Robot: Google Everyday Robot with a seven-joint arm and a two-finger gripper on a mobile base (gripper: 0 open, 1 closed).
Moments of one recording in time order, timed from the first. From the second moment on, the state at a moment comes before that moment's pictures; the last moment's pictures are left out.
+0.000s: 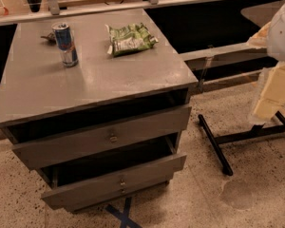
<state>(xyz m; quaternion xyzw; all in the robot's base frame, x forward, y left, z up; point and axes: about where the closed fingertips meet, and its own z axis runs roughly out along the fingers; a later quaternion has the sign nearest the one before) 0.438 -0.217 0.976 -0.60 0.78 -0.03 0.16</state>
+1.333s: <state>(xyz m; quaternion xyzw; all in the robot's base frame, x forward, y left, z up) 0.516 -0.205 0.982 -0.56 0.74 0.10 0.35</state>
